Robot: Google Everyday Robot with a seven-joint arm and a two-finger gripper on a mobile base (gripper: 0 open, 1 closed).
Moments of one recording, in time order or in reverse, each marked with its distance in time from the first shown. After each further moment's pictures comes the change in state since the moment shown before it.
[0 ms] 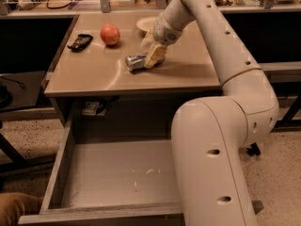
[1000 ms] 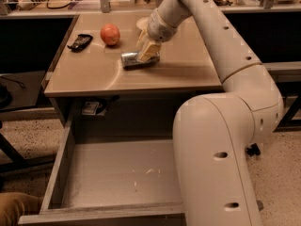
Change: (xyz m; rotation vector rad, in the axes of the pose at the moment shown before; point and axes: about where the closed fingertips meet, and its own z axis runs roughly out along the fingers) arm -0.027 -0.001 -0.001 0.010 -0.011 -0.071
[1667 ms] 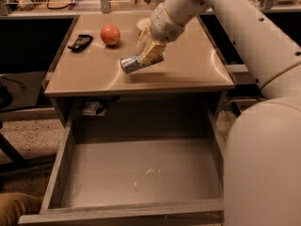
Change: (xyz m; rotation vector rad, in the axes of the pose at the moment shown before) arm -0.044 0.053 -0.044 0.019 -0.042 -0.085
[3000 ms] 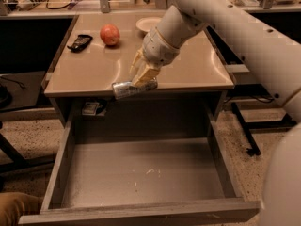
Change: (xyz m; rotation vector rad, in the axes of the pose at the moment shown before) arm -0.036 0.077 0.031 -0.139 -0.060 0.034
